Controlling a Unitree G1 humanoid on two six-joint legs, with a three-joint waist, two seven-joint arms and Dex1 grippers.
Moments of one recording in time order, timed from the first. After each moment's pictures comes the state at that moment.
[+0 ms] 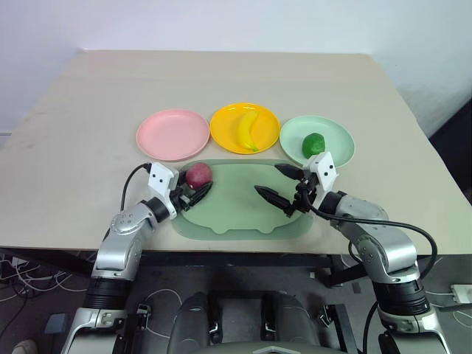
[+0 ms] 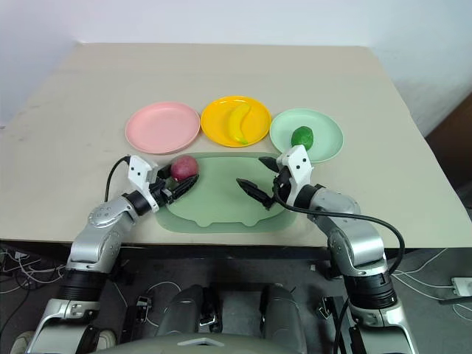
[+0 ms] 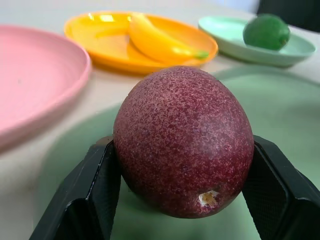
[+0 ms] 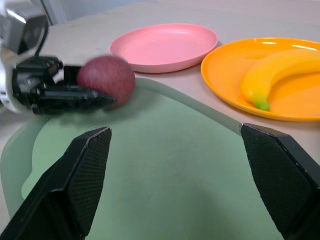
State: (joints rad) left arm -0.26 0.37 0.06 0.03 -0.35 0.19 -0.62; right arm -0.28 -0.41 0.02 -0.31 0.40 0.56 0.66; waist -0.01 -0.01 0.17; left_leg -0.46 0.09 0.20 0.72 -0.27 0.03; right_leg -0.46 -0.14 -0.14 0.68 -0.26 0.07
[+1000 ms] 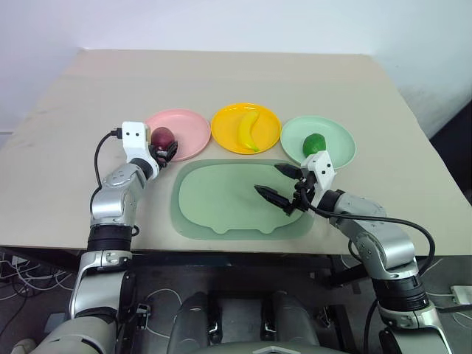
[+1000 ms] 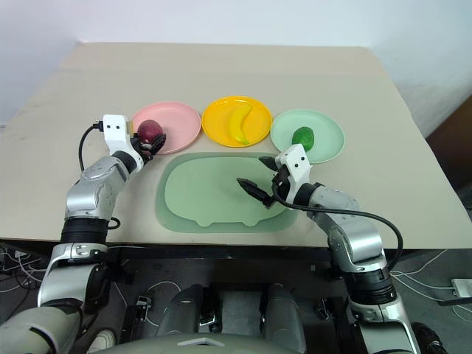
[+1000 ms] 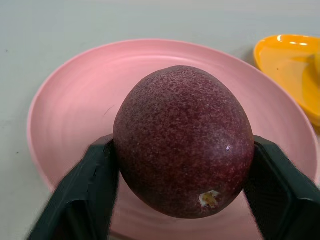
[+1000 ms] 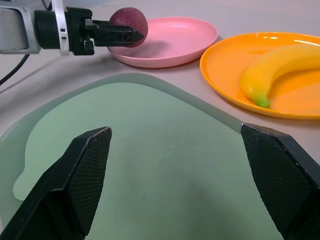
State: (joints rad) left arm -0.65 0.37 0.19 0.40 -0.28 0.39 -0.32; right arm -0.30 -0.41 0.04 -0.28 0.39 0.56 0.64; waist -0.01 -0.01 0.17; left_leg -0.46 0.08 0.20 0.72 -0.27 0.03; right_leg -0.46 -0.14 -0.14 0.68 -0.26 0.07
